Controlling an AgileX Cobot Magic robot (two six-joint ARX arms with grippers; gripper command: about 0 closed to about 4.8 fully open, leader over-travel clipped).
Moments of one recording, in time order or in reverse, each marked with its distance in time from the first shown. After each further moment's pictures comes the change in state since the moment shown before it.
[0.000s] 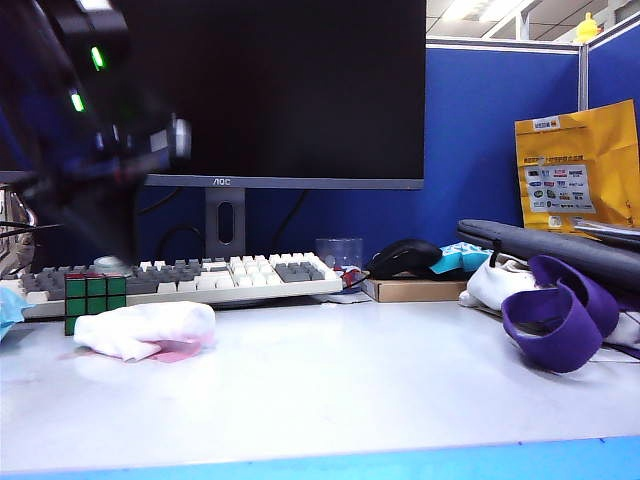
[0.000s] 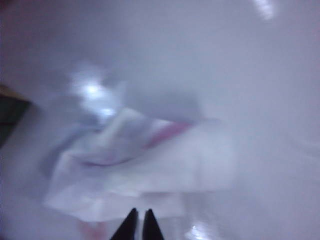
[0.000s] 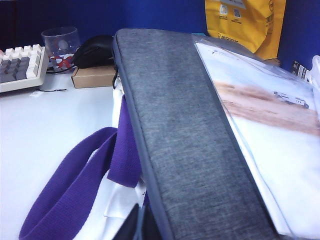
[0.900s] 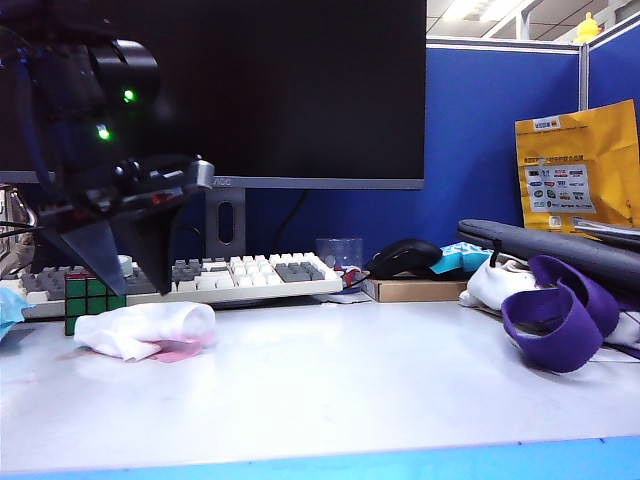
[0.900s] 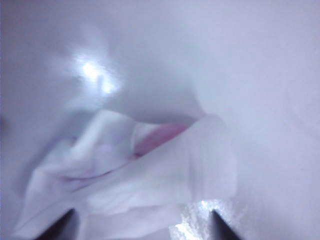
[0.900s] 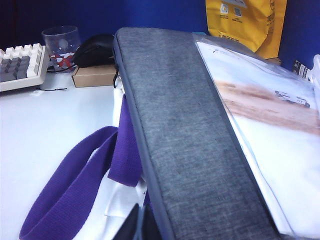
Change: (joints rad) left arm -0.015 0.132 0.105 -0.092 0.002 0.085; right arm 0.000 0.000 0.000 -0.003 0.000 0.000
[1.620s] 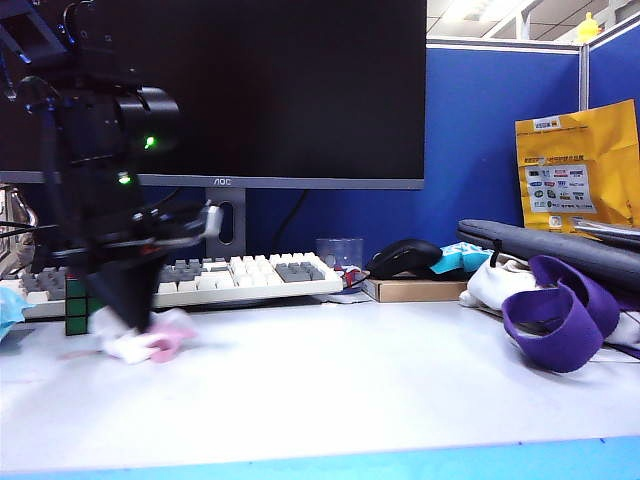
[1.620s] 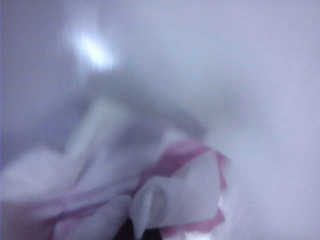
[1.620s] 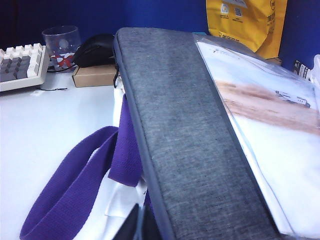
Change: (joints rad) left arm -0.029 0.102 0.000 0.005 -0.065 -0.087; right arm 0.000 0.000 0.000 0.000 0.000 0.000
